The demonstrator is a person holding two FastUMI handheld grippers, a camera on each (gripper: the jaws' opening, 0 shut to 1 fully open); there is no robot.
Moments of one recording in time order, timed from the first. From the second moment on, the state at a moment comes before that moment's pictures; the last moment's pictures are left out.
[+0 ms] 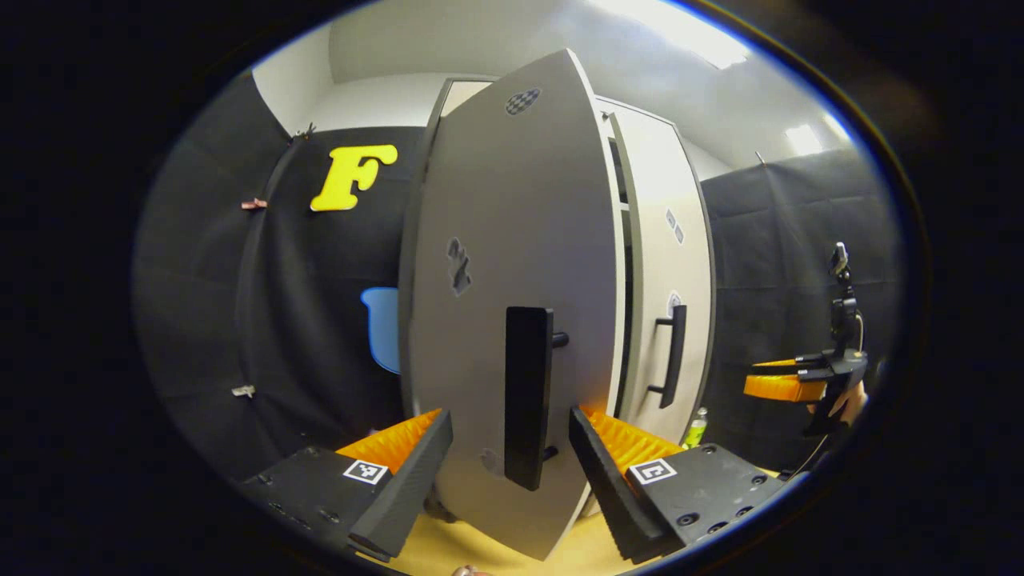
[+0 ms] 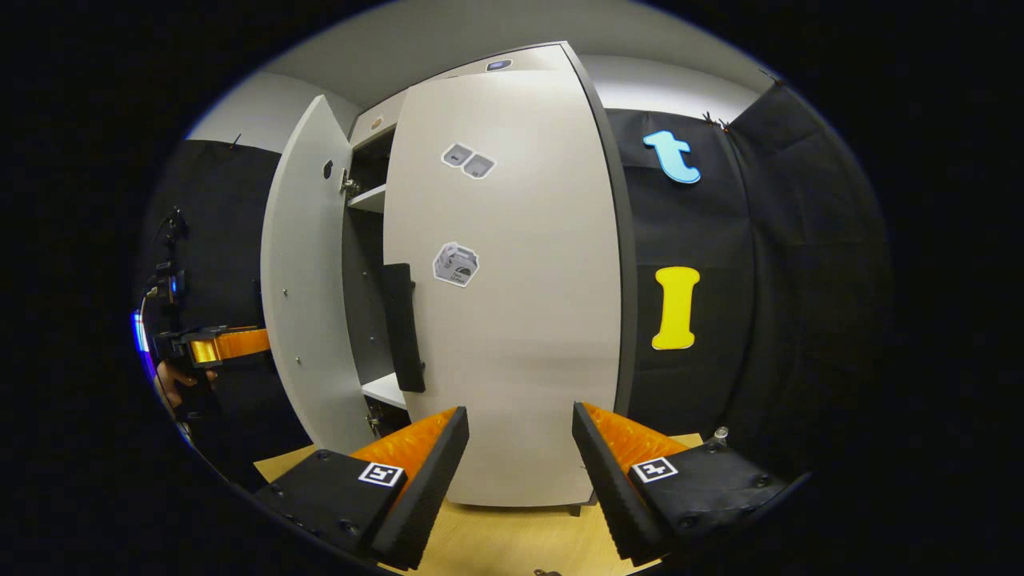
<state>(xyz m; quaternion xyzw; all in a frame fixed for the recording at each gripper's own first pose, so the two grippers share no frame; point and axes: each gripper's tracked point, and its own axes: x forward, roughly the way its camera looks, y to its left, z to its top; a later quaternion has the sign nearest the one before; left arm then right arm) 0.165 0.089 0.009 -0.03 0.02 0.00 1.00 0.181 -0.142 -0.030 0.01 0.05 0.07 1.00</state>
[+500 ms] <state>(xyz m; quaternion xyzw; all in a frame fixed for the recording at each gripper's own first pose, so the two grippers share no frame) 0.190 0.046 0.023 -0.02 0.00 -0.02 1.00 0.159 -0.170 -0.023 0.02 0.05 0.06 1.00</state>
